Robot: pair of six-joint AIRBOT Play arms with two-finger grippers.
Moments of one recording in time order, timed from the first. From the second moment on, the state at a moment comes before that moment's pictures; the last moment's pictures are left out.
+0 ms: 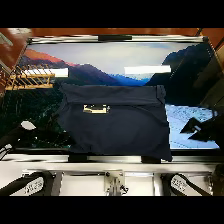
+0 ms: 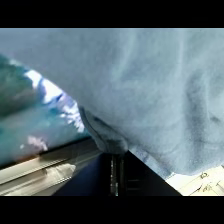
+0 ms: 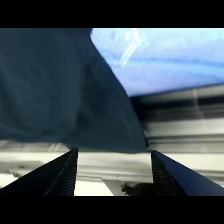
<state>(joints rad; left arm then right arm) 0.12 -1.18 0.45 0.85 -1.08 -1.11 -0.57 -1.21 0.93 1.87 -1.63 -1.79</state>
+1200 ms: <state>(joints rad) 0.10 -1.14 0.48 0.83 -1.12 -1.11 -0.42 -1.18 0.49 1.89 -1.38 -1.81</state>
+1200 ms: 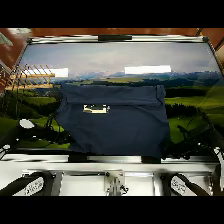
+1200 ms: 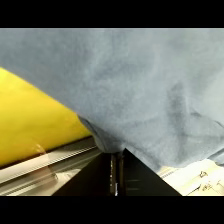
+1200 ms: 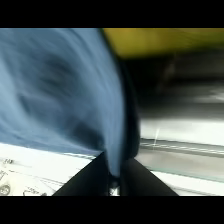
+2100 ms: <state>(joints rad) 0.25 -1.14 1.01 0.79 -1.32 -1.06 -0.21 -1.23 1.04 2.00 -1.20 -1.75</state>
